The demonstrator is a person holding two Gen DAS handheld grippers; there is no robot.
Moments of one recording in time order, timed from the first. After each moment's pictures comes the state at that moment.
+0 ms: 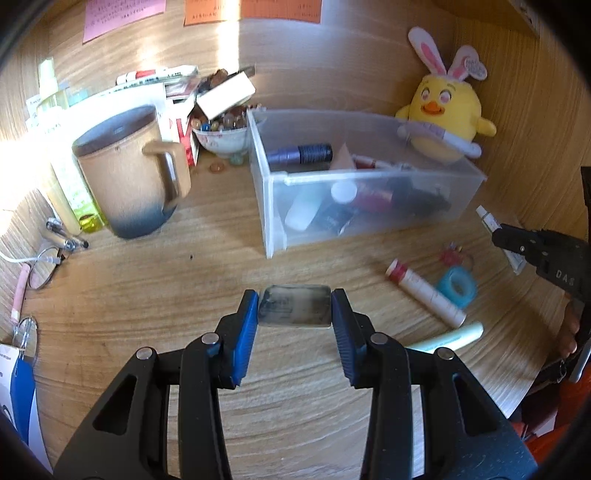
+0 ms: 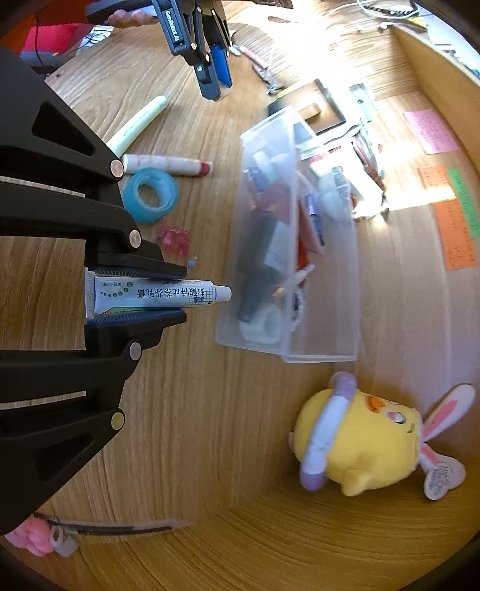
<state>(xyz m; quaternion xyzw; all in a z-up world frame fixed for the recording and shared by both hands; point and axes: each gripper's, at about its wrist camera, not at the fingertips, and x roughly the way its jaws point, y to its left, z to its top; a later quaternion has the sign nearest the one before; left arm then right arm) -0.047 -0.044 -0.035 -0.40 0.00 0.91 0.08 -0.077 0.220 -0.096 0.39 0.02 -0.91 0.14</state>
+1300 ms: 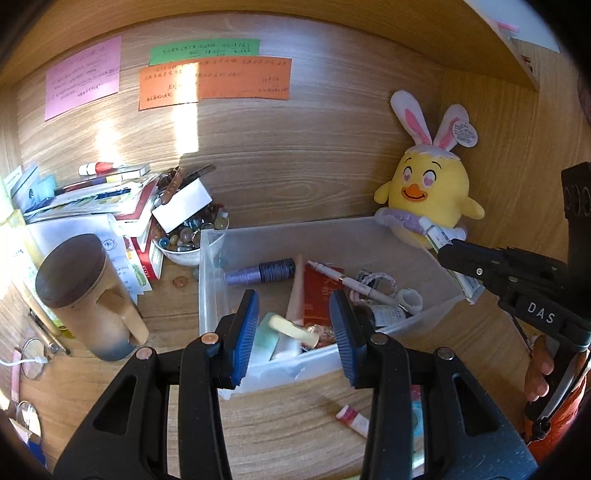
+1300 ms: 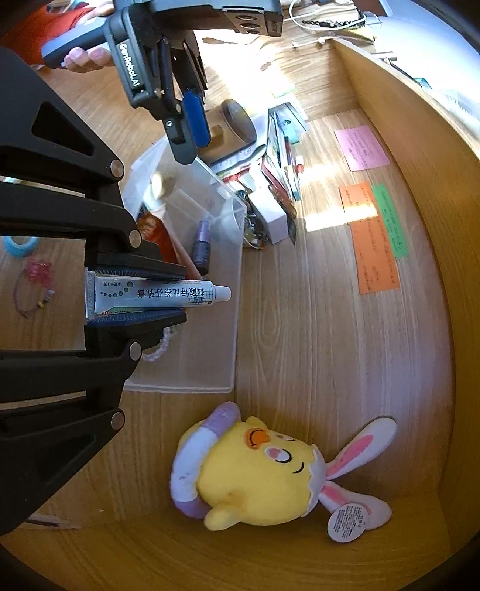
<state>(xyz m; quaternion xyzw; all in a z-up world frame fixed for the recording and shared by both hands) -0.119 -0.004 0.030 -0.32 -0.01 0.94 0.10 -0.140 0.199 -0.026 0.29 -0.01 -0.94 0.19</state>
